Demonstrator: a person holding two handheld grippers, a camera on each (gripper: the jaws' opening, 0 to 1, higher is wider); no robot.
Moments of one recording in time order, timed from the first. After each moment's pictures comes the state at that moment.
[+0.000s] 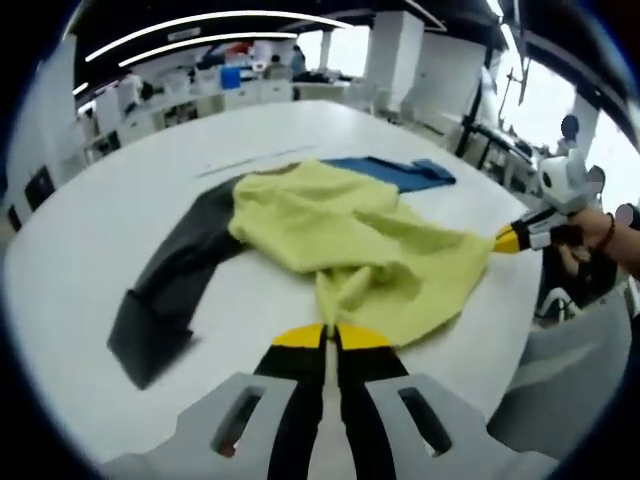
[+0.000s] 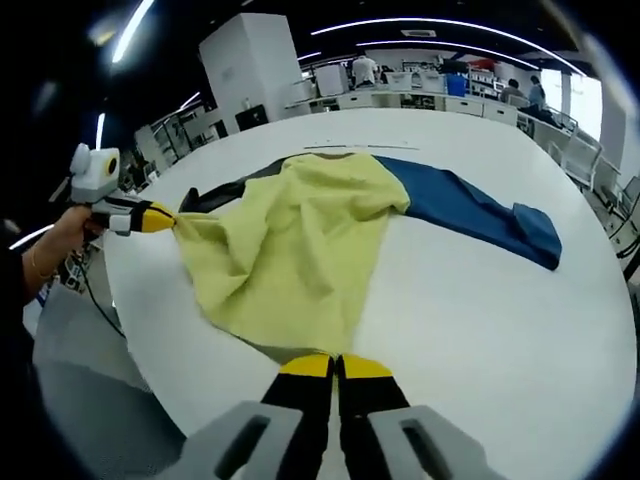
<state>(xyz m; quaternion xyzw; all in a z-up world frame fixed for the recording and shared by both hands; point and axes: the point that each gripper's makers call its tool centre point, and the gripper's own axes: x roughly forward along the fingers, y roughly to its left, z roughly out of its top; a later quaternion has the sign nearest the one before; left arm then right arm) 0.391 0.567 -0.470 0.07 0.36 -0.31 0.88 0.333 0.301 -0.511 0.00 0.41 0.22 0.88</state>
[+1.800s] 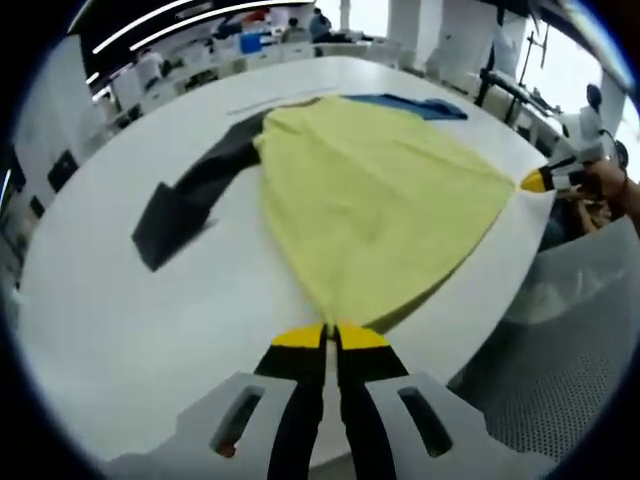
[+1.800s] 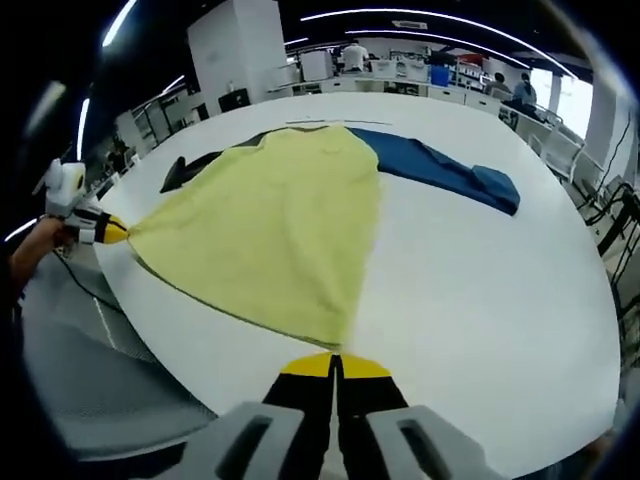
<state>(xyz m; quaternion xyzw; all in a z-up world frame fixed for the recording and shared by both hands) 0.303 0.628 -0.507 0.12 0.43 -0.24 0.86 0.275 0.263 -0.529 -0.02 0.44 0.17 0.88</state>
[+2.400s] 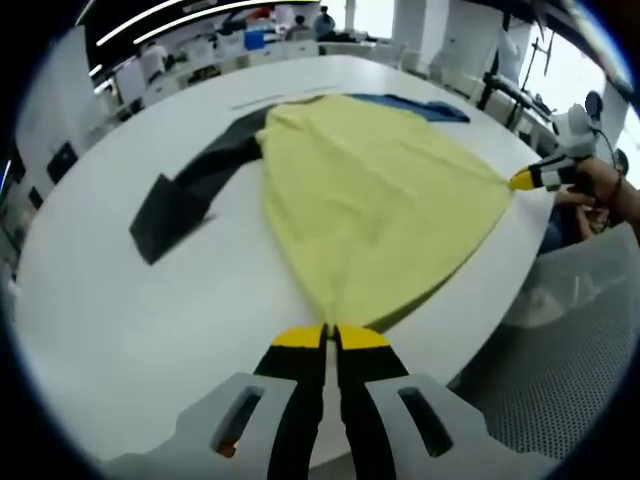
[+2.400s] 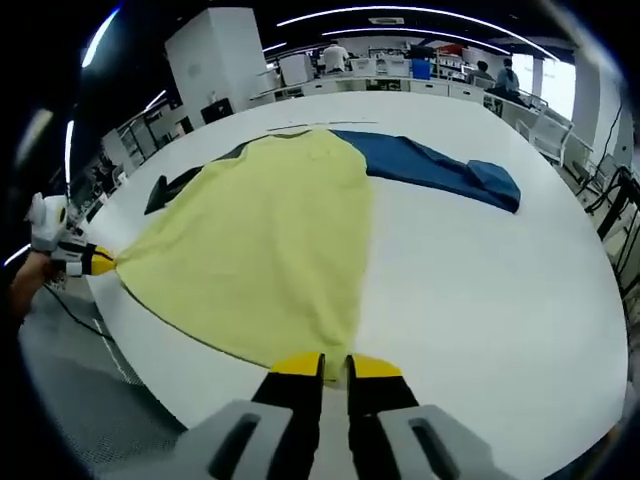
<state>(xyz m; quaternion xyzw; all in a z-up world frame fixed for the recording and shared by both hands) 0.304 0.628 -0.510 0.11 0.43 -0.24 0.86 0.302 0.271 -0.537 -0.02 0.45 0.15 0.88</state>
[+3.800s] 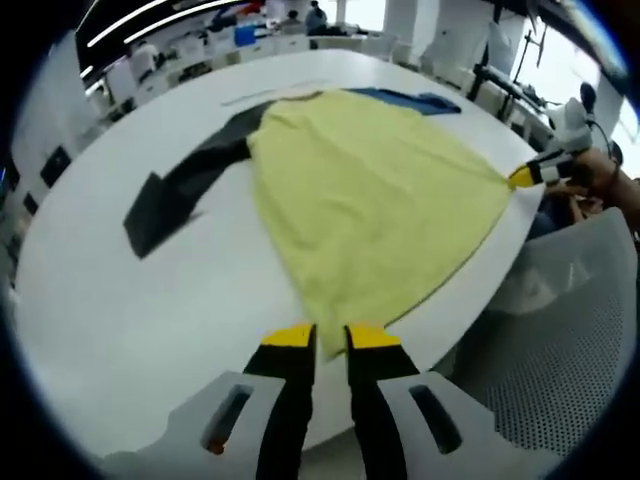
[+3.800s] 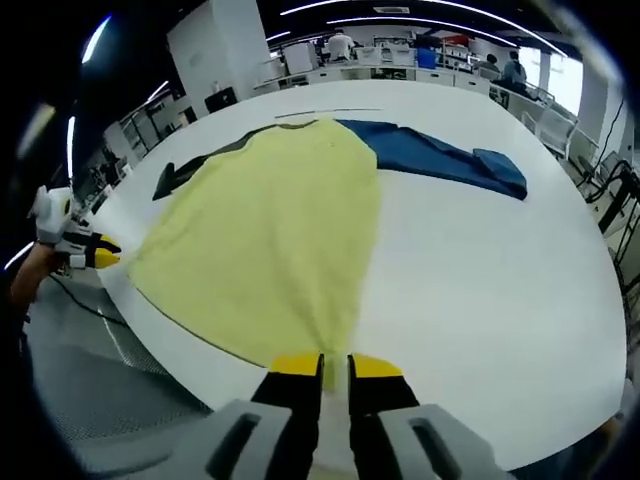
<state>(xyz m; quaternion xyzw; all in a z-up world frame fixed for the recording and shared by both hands) 0.288 0.631 -0.502 0.12 0.44 -0.26 0.85 0.277 0.268 -0.527 0.01 0.47 0.16 0.87</state>
